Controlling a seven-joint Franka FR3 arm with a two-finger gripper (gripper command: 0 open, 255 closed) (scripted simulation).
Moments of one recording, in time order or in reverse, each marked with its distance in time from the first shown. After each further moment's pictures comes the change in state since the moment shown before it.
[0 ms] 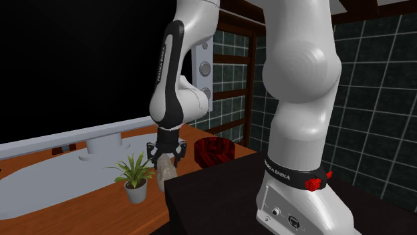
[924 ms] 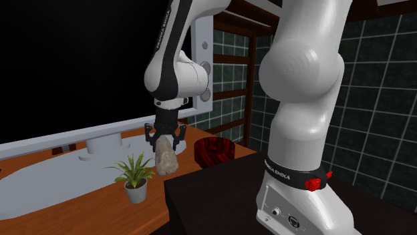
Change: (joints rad) arm -0.080 -0.279 0.104 -0.047 0.085 -0.230 -0.046
